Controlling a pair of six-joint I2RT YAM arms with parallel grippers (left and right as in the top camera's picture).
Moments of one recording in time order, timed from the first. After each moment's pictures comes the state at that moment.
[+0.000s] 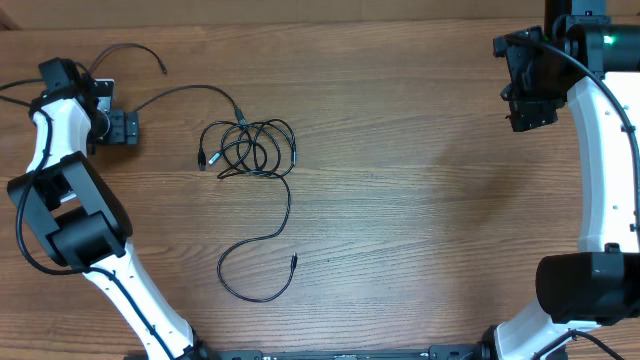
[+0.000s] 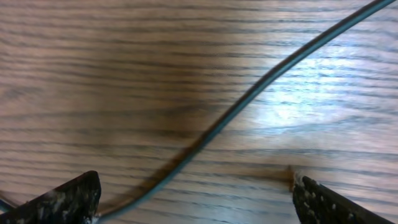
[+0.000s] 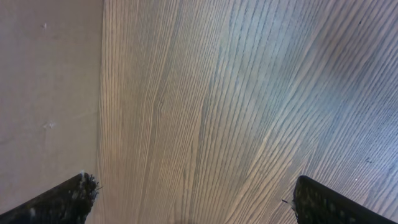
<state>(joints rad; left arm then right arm) 0.45 2.33 1.85 -0.72 -0.02 0.39 -0.05 1.82 2.00 -1.32 -0.03 1.27</state>
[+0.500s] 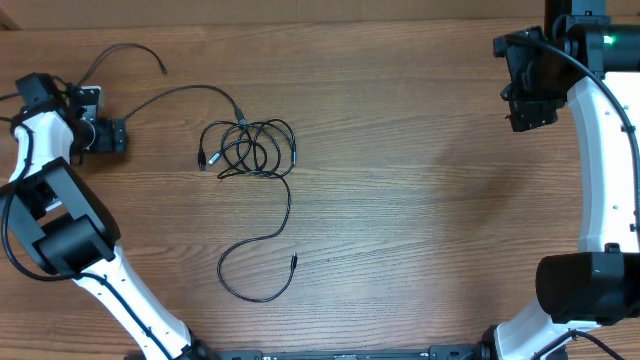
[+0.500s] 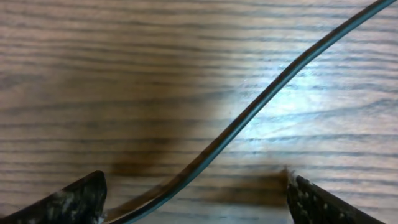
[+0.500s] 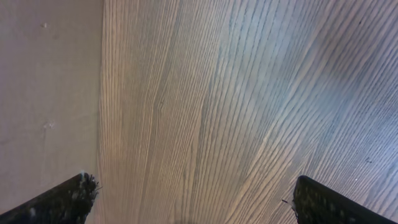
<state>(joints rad) 0.54 2.33 1.81 -0.67 0.14 0.44 -0.05 1.82 2.00 -1.32 -0.03 1.27</state>
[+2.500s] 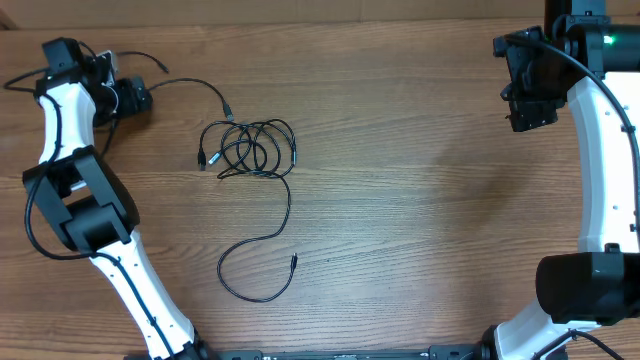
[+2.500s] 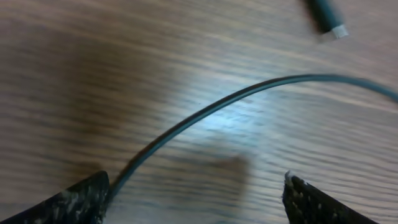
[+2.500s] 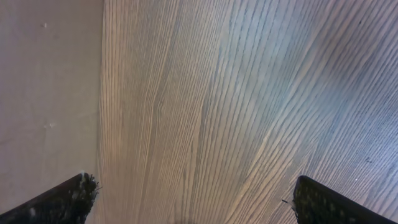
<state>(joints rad) 0.41 2.47 2.10 -0.79 0.22 0.06 -0.05 1.82 2.00 -1.32 -0.03 1.27</state>
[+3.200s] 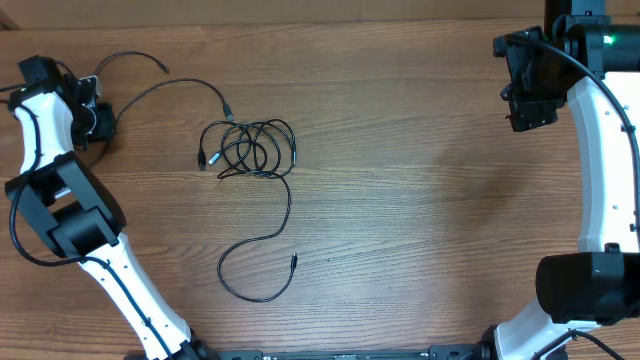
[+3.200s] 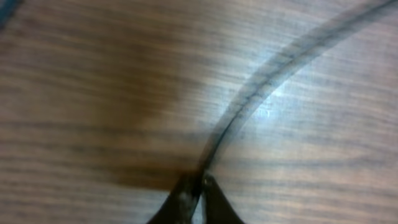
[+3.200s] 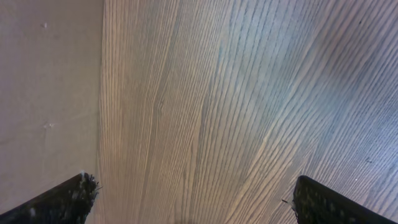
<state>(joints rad) 0.50 2.51 2.14 -0.94 0.12 0.27 -0.05 1.82 2.00 -1.32 -0.03 1.27</state>
